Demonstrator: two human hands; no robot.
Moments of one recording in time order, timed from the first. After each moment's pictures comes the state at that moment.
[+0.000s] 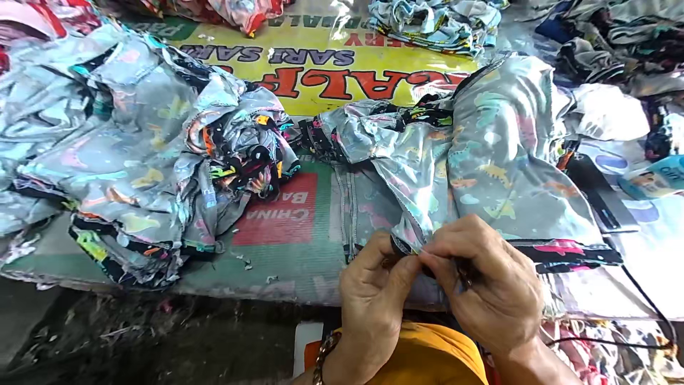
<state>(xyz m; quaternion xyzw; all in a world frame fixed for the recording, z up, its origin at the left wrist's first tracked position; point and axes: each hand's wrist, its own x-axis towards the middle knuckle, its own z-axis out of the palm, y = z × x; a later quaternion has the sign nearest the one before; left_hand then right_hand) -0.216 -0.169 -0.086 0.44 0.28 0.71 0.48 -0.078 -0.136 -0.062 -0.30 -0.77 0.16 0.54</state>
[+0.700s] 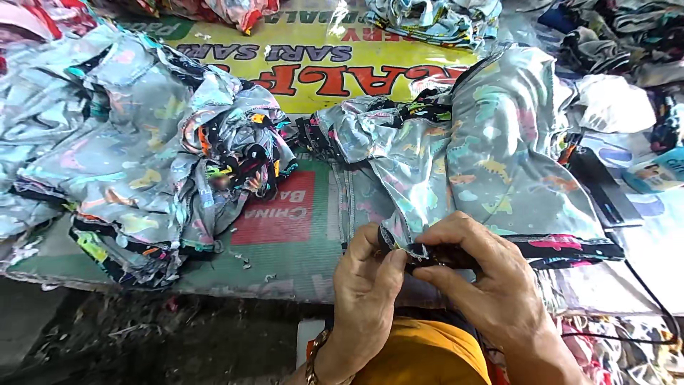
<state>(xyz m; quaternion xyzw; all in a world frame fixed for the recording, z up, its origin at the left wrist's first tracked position) -0.222 -0.166 -0.087 0.45 0.27 0.70 0.48 -0.060 -0.138 -0.060 -0.34 -0.78 0.28 0.45</state>
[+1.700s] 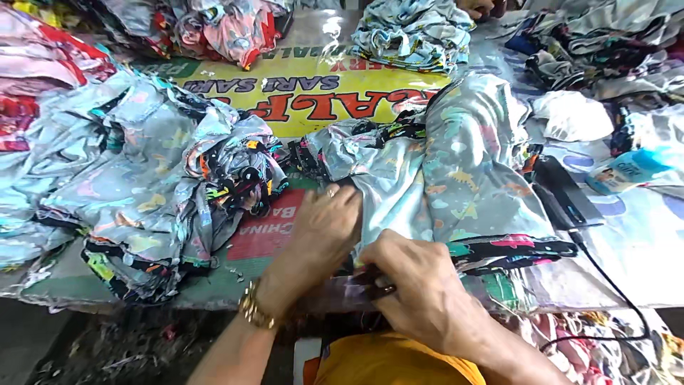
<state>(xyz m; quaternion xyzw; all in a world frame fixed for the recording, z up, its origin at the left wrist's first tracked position) -0.280 -0.090 -0.044 0.87 0.45 0.18 -0.01 -0.089 -0.138 -0.046 -0.31 -0.84 0.14 0.41</state>
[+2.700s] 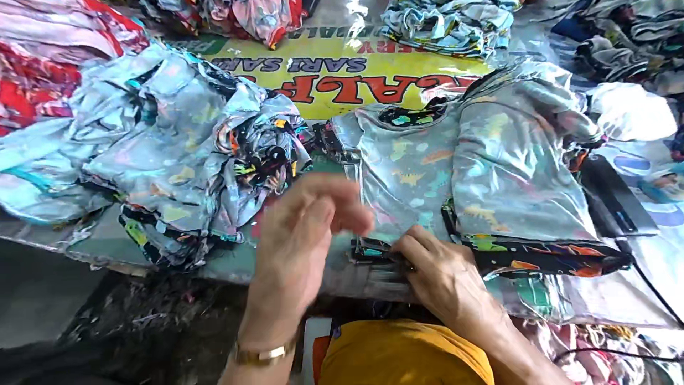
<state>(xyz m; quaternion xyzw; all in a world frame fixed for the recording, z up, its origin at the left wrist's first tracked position) -0.299 -0.140 -0.033 0.57 0.32 0.60 0.46 -0.088 -0.140 -0.089 -0.40 -0.86 0.10 0.31</state>
